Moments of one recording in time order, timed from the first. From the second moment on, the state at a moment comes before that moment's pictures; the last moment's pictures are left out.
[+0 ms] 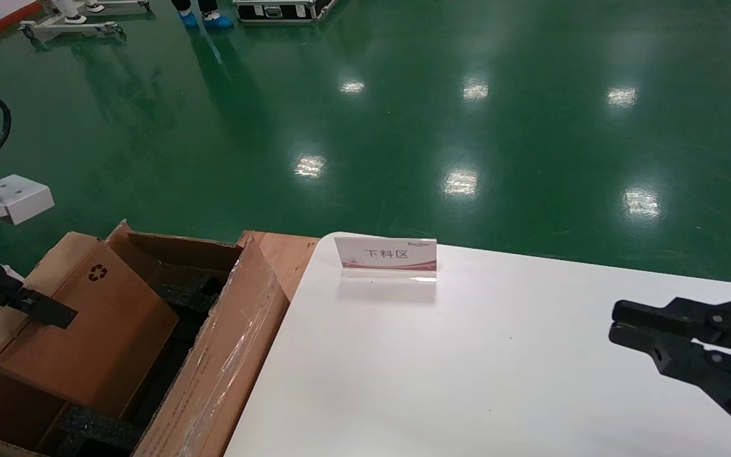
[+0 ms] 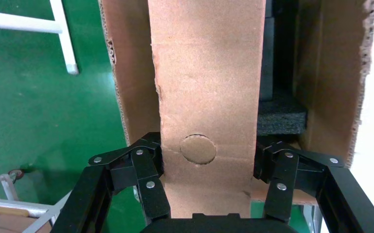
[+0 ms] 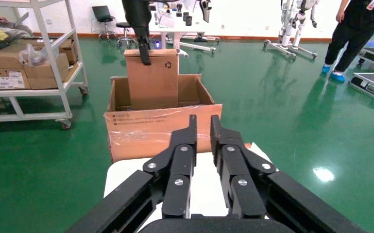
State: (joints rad) left arm -2.82 0.42 2.29 -1.34 1.53 1.53 -1.56; right arm 1.08 -0.61 -0.29 1.28 -0.72 -1.49 0.18
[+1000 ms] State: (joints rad) left arm -2.66 0.43 2.33 -1.30 1.64 1.39 -1.58; right arm 1.08 -0.61 -0.29 1.28 -0.72 -1.49 0.18
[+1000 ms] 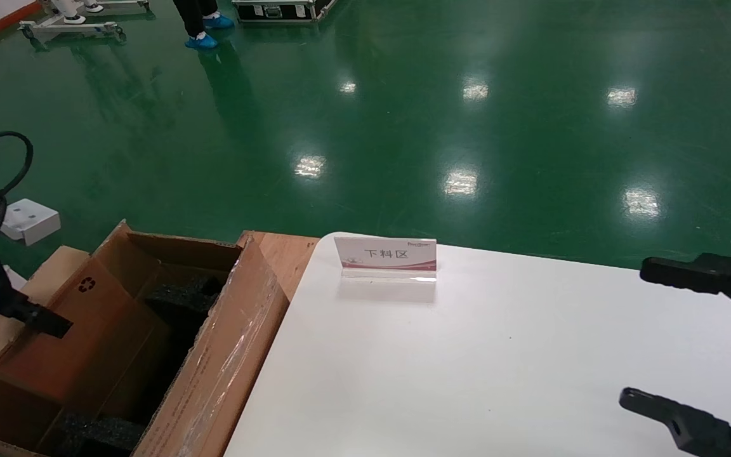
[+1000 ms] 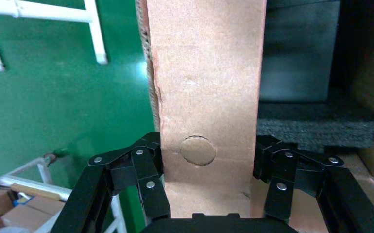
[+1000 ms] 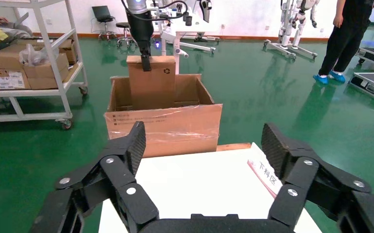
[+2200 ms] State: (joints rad) left arm -2.41 0.53 2.36 -1.06 1.59 1.23 -1.51; right arm 1.08 -0.61 -0.29 1.28 -0.72 -1.49 0.18
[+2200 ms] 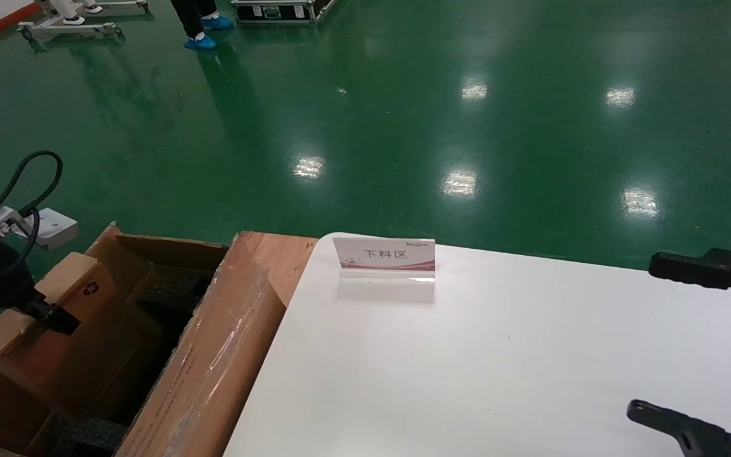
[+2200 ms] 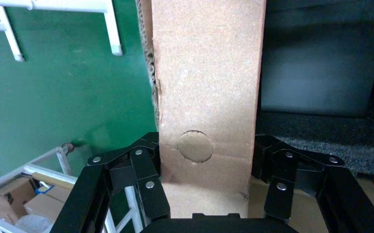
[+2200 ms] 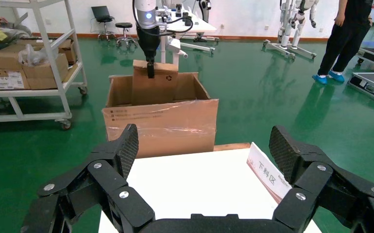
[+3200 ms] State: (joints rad) left arm -2.33 0.60 2.33 -0.89 1.55 1.17 -1.44; right arm 1.08 -0.61 -0.30 1.28 -0.72 -1.49 0.18
